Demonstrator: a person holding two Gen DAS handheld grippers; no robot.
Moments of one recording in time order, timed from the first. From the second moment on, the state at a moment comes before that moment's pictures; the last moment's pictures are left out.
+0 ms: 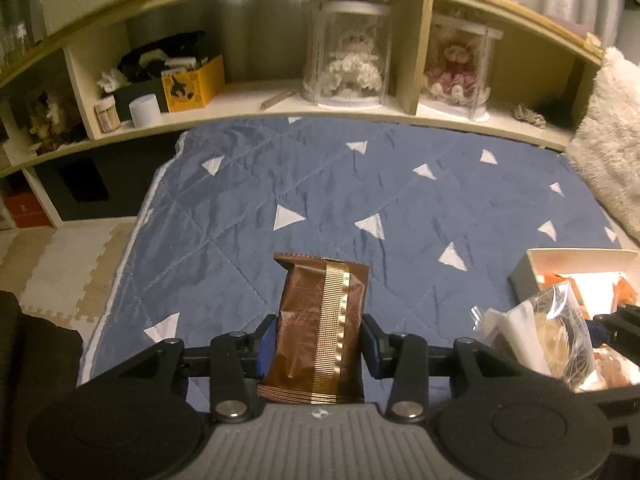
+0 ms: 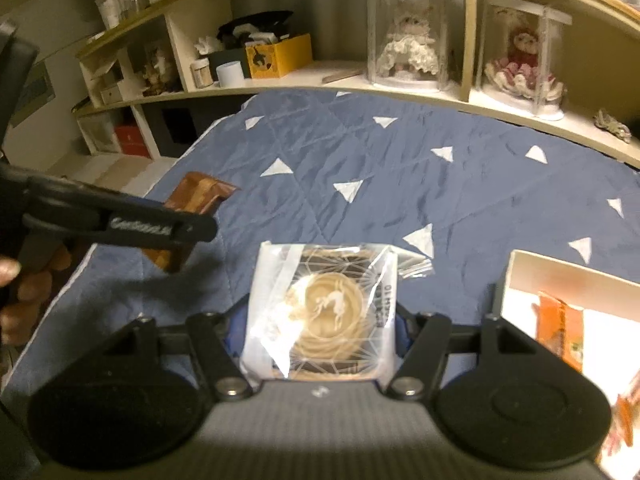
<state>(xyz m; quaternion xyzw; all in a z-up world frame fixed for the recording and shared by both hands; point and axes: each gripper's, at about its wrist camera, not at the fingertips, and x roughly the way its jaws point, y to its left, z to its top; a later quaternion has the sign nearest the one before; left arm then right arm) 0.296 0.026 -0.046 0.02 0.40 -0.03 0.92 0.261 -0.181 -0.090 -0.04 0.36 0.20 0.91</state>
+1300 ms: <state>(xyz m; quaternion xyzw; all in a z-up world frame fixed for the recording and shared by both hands) 0.250 -0.197 -0.041 0.03 0.39 -0.19 0.90 0.163 -0.409 -0.083 0.06 0.34 0.05 0.94</state>
